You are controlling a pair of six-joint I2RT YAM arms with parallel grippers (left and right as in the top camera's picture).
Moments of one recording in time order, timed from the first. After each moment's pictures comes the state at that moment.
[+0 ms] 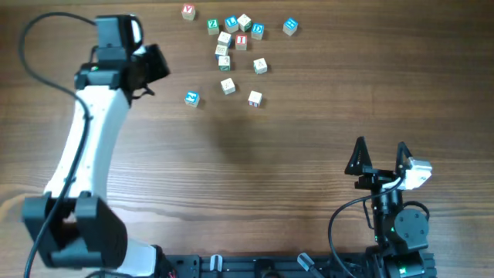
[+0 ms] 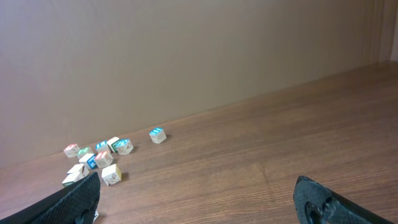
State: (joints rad) left arm -0.02 1.66 1.41 -0.66 0.06 -0.36; right arm 0.18 0.02 0.01 0.02 0.21 0.28
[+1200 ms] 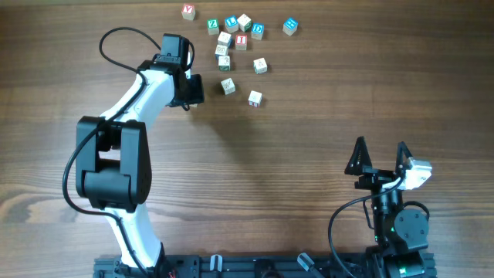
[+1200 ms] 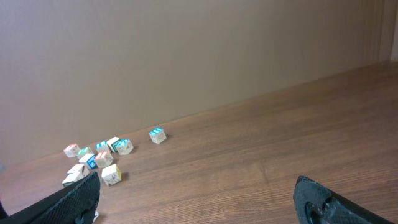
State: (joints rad) left arm -0.15 2.04 1.41 -0.62 0.01 -0.26; right arm 0.18 0.02 0.01 0.02 0.21 0.28
